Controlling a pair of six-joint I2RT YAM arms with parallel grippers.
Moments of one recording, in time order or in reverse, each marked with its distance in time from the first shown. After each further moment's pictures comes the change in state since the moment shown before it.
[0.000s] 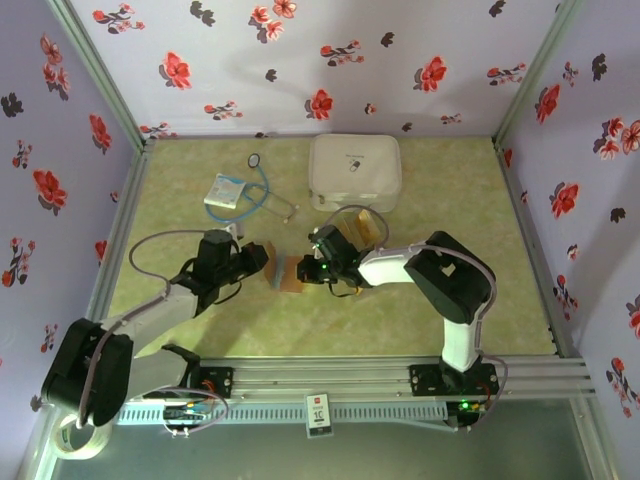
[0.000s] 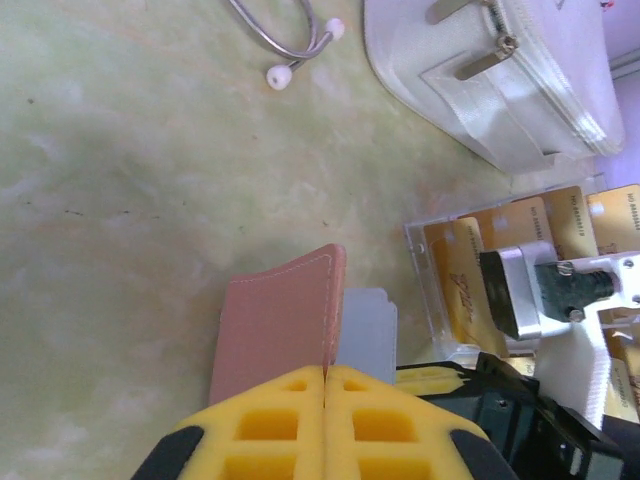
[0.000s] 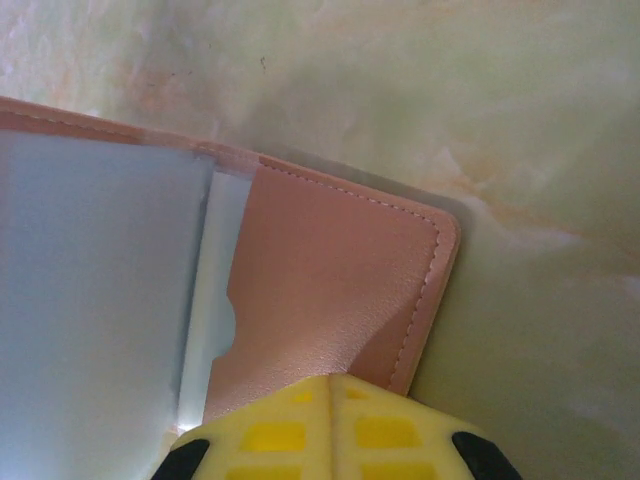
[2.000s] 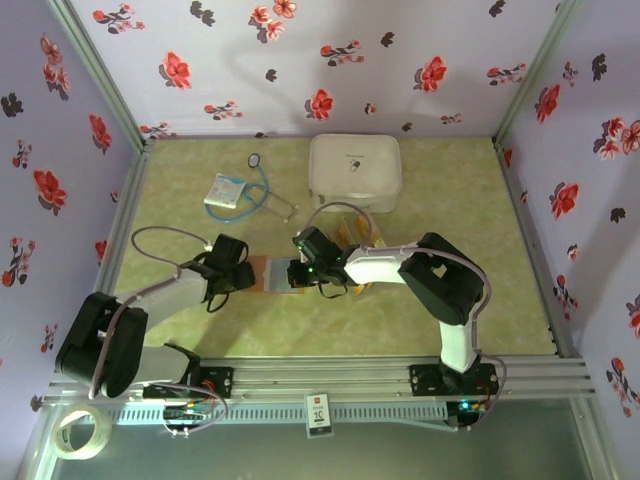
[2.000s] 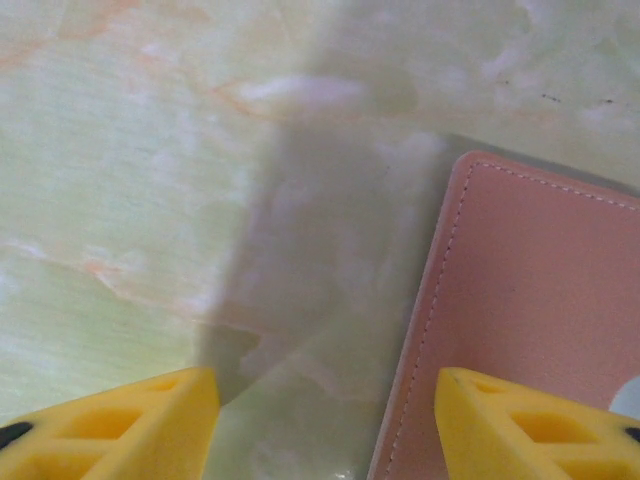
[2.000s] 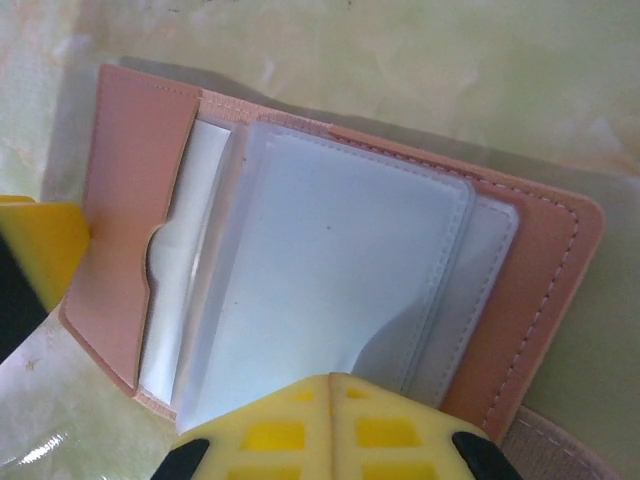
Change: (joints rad) left arm -0.011 0.138 0.103 -0.468 -0.397 0.163; right arm 0.074 0.027 0.129 -0.192 0.082 -0.094
